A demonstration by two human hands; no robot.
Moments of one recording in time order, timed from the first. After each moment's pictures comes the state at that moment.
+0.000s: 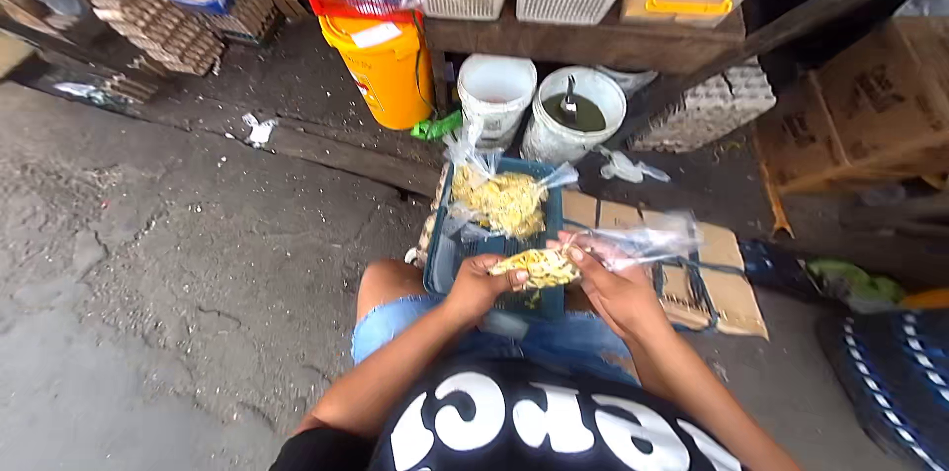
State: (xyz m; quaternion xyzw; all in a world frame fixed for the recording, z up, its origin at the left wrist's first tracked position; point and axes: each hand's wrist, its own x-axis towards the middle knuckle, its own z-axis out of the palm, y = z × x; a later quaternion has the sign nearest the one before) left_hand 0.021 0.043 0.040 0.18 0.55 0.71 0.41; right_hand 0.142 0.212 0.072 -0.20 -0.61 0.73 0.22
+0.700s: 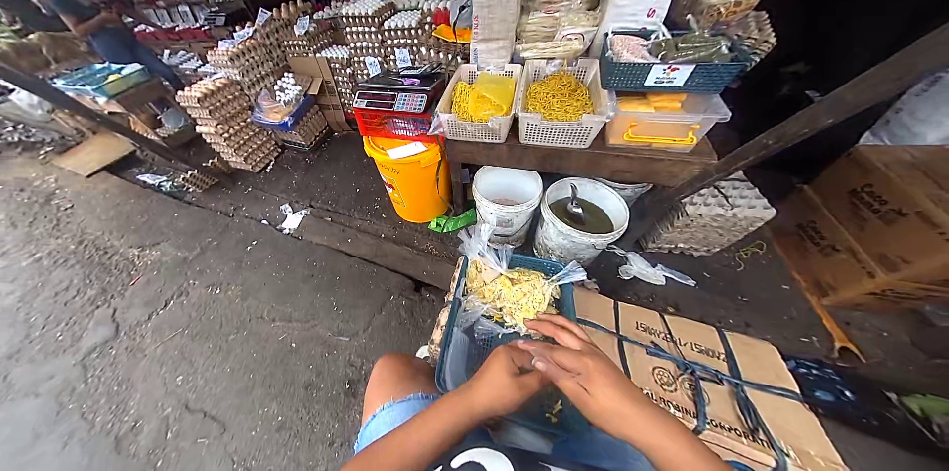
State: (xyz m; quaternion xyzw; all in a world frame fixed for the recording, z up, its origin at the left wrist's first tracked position) left_hand 0.016 0.054 0.039 0.47 0.62 0.55 0.29; right_hand 0.128 0.207 0.074 0.02 -0.92 0.36 0.17
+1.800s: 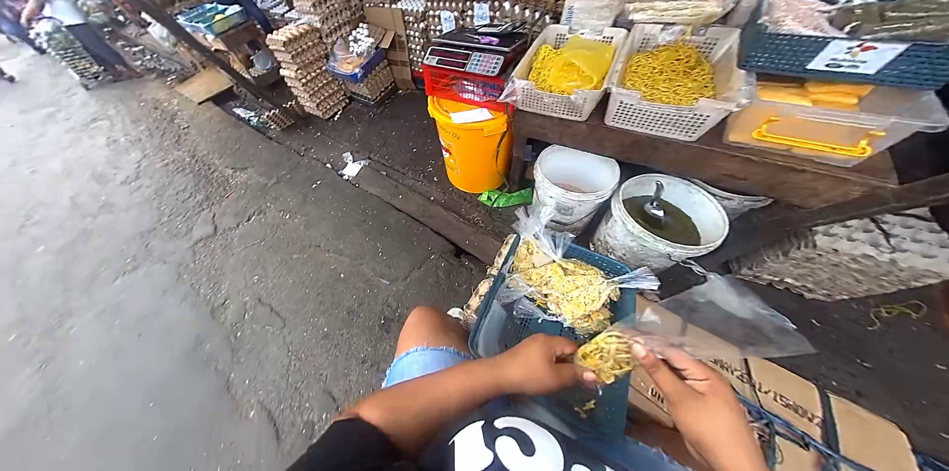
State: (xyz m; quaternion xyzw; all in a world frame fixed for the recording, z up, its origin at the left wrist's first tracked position) left_hand 0.009 0.038 0.047 0.42 0.65 0.48 0.41; right_hand 0.138 0.206 0.077 -0.16 -0.76 0.59 0.23
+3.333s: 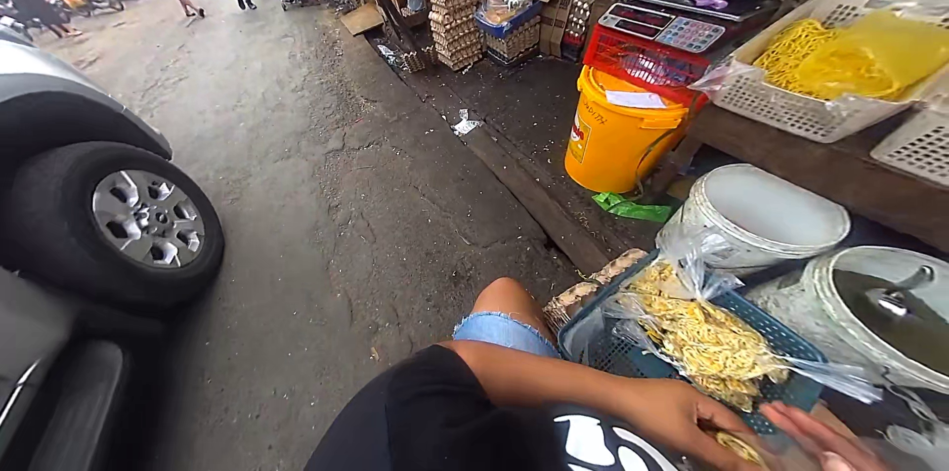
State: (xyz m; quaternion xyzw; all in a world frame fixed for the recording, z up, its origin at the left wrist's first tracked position) left_hand 0.032 0.045 0.040 0.44 0.58 0.58 0.38; right_hand 0.145 0.209 0.097 0.04 -0.80 0.59 0.11
